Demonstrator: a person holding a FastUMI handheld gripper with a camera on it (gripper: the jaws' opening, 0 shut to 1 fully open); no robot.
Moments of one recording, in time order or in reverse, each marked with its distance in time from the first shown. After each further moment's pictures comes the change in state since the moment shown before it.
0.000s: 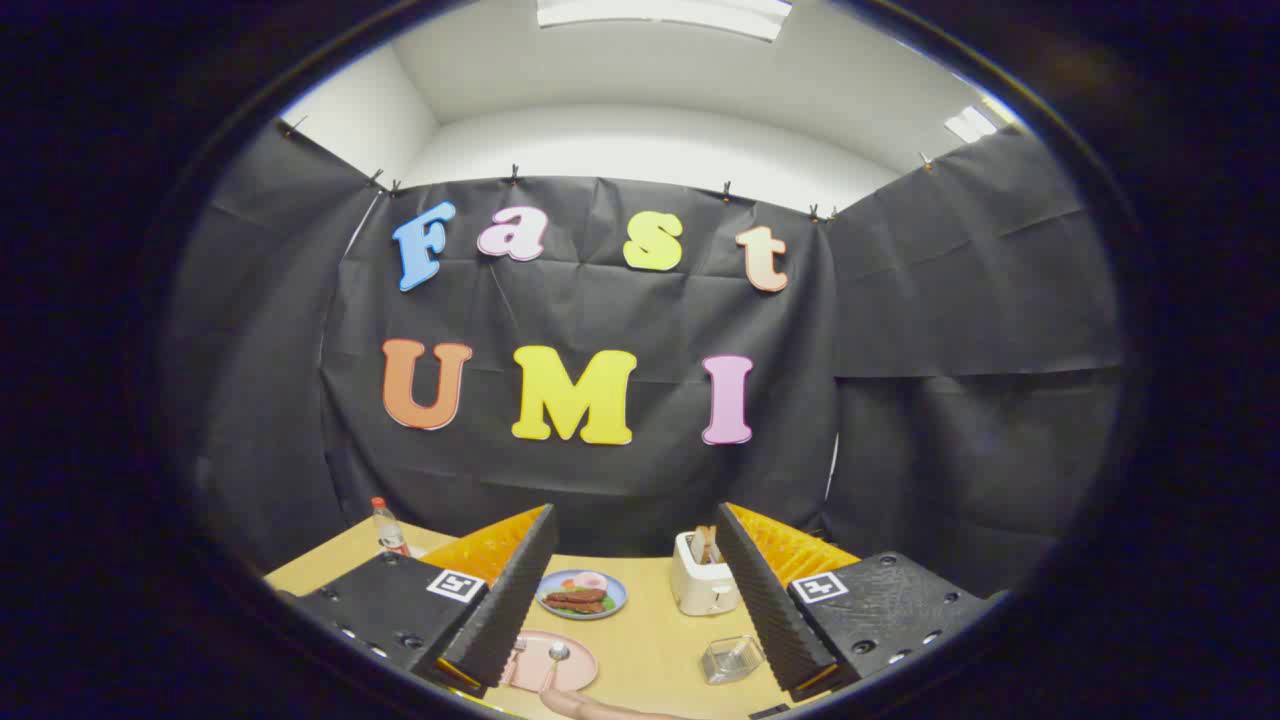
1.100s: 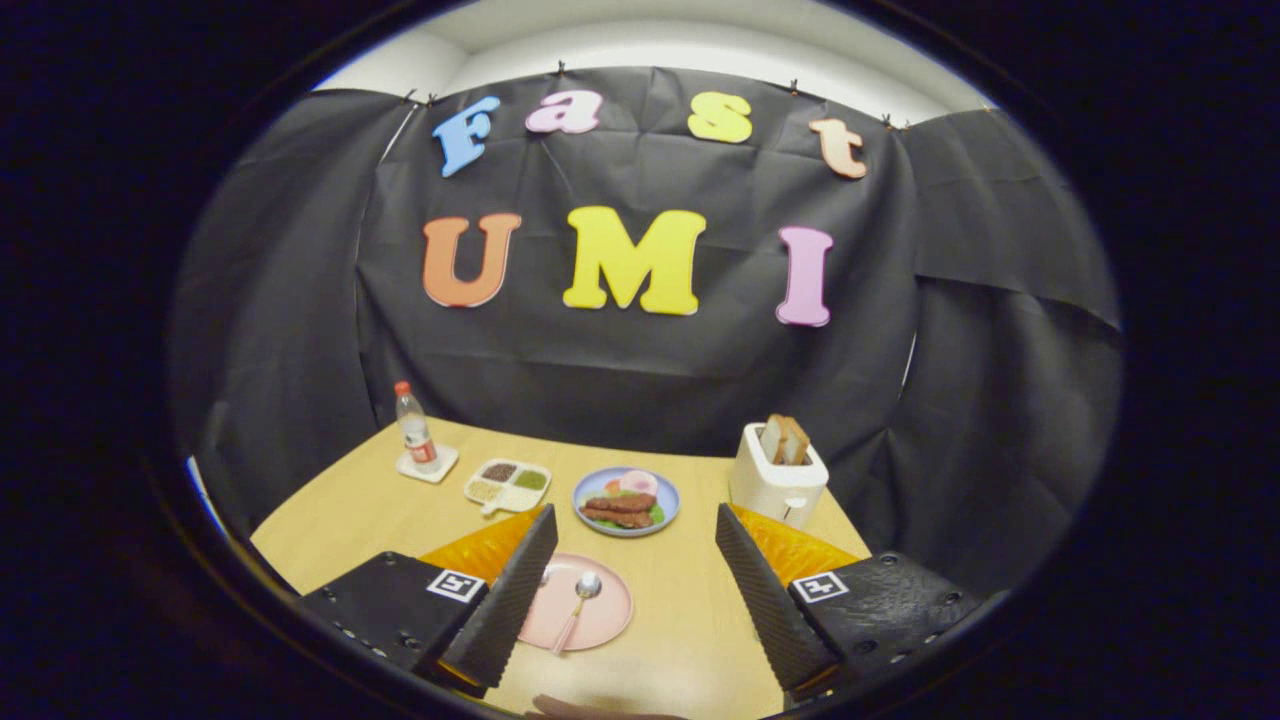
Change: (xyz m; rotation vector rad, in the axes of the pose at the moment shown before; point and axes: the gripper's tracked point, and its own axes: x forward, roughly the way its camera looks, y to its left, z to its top) arm 0.065 0.049 -0.175 -0.079 0.370 0.132
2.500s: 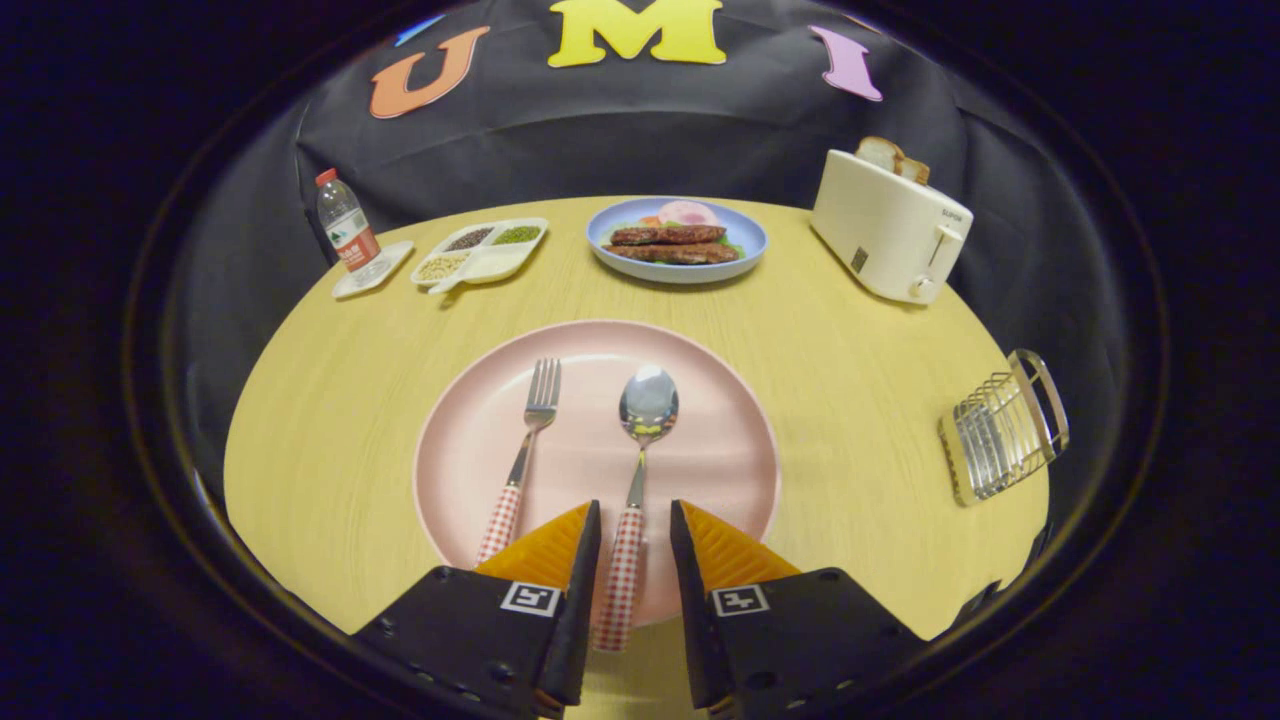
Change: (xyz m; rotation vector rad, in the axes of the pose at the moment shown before) arm 0.142 0.080 -0.248 0.109 0.566 0.011
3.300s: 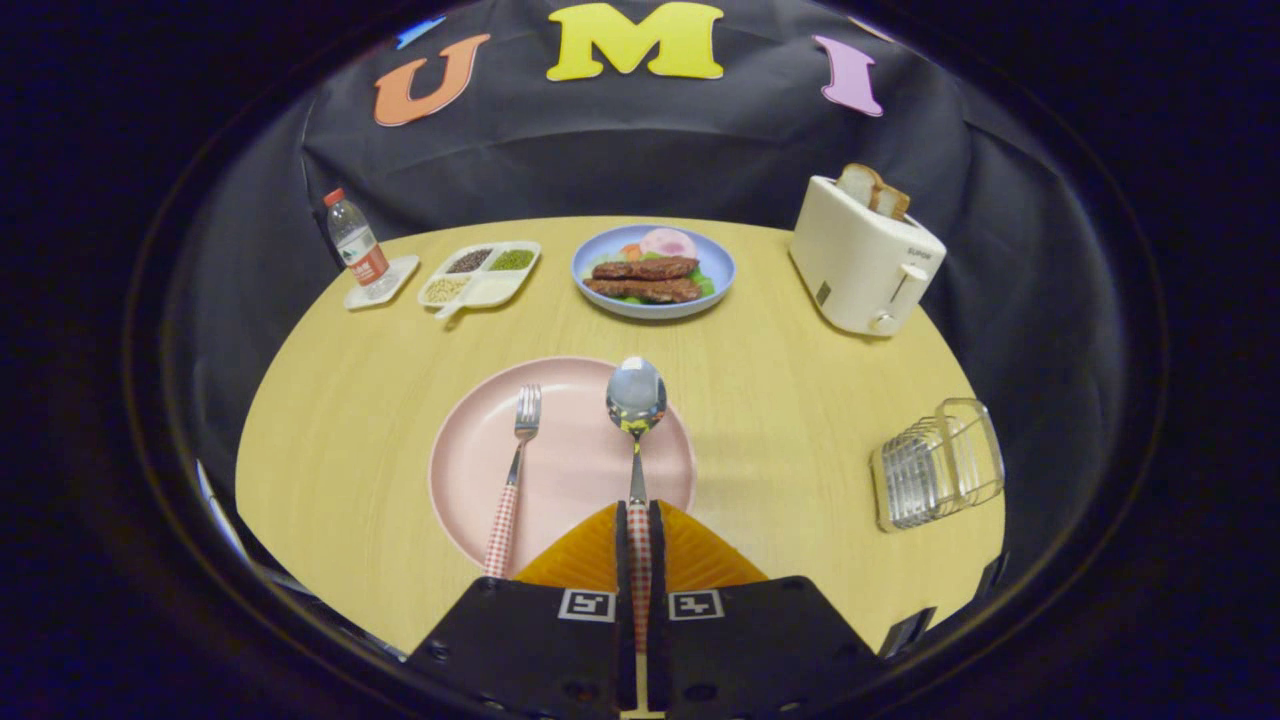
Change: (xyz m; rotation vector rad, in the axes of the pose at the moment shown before) arm -0.073 -0.046 0.037 -0.048 0.005 -0.024
